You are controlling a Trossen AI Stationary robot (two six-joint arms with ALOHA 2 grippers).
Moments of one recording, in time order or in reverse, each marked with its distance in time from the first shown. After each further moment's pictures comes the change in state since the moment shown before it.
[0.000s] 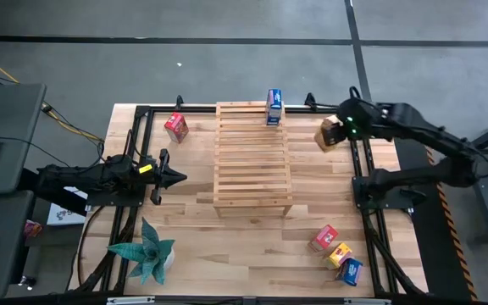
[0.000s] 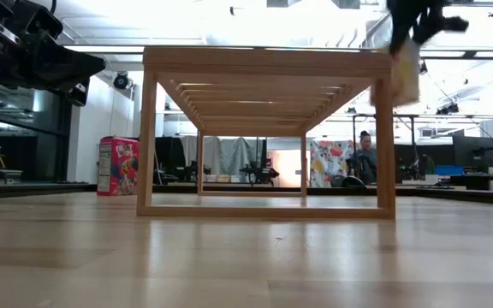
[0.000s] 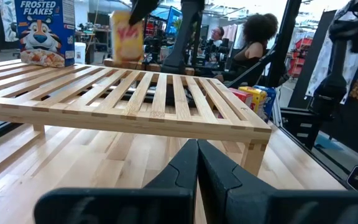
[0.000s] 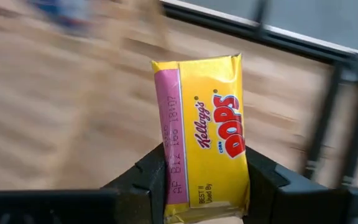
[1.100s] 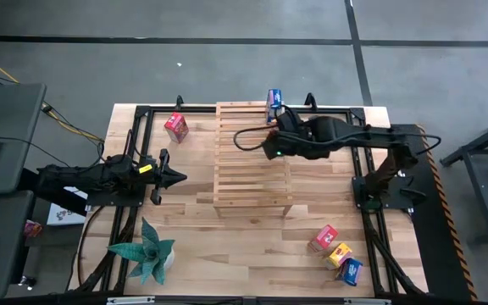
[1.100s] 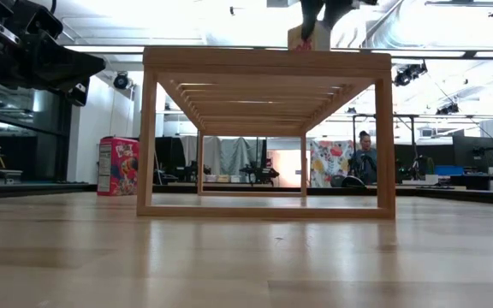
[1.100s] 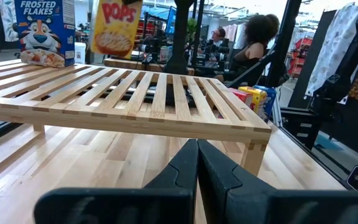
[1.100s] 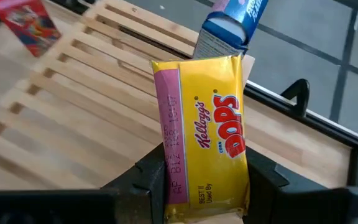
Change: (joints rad) left arm 0.000 0.000 0.000 0.000 0.000 0.000; right arm 0.329 0.679 0.577 -0.110 0.399 0.161
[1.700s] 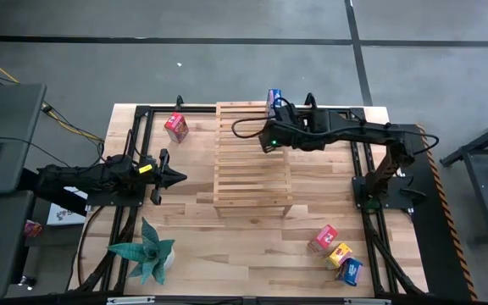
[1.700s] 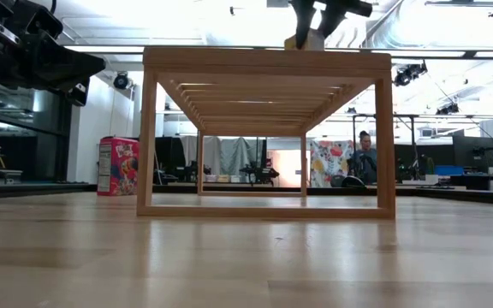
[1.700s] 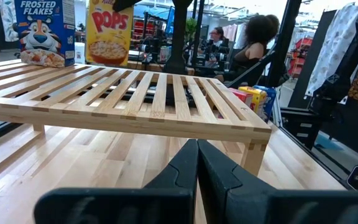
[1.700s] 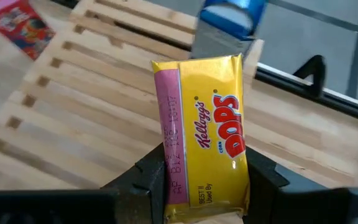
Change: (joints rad) left arm 0.000 0.000 0.000 0.000 0.000 0.000; right arm -0.058 0.012 0.000 0.049 -0.097 0.032
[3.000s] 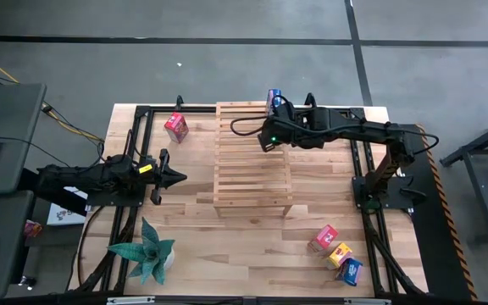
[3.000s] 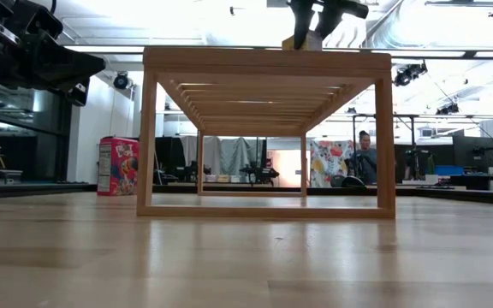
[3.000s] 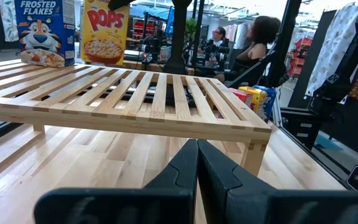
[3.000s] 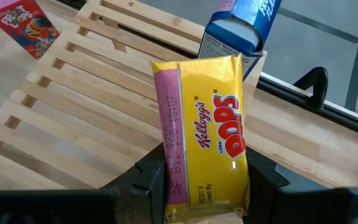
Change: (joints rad) left arm 0.000 0.000 0.000 0.000 0.000 0.000; right arm -0.019 0.000 -0.001 0.020 0.004 -0.072
